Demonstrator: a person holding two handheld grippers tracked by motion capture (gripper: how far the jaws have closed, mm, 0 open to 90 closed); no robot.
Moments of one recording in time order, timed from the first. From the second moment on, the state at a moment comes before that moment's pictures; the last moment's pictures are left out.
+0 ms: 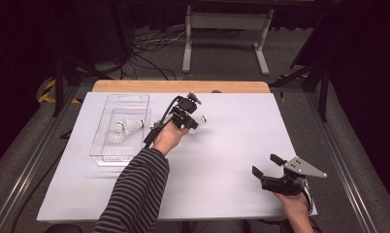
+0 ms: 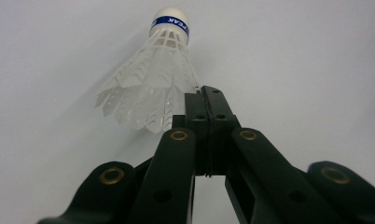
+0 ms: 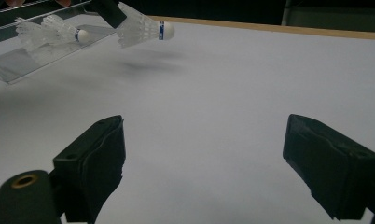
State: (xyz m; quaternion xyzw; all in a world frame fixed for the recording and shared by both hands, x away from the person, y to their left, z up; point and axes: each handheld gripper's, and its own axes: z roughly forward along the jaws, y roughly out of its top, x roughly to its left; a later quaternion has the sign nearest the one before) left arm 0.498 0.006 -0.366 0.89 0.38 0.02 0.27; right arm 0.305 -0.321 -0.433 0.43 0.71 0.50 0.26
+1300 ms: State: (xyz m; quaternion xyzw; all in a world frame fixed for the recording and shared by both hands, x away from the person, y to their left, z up) left arm 0.481 0.035 -0.353 0.89 0.36 0.03 0.27; right arm 0.305 -0.321 -0.433 0.43 0.71 0.49 0.25
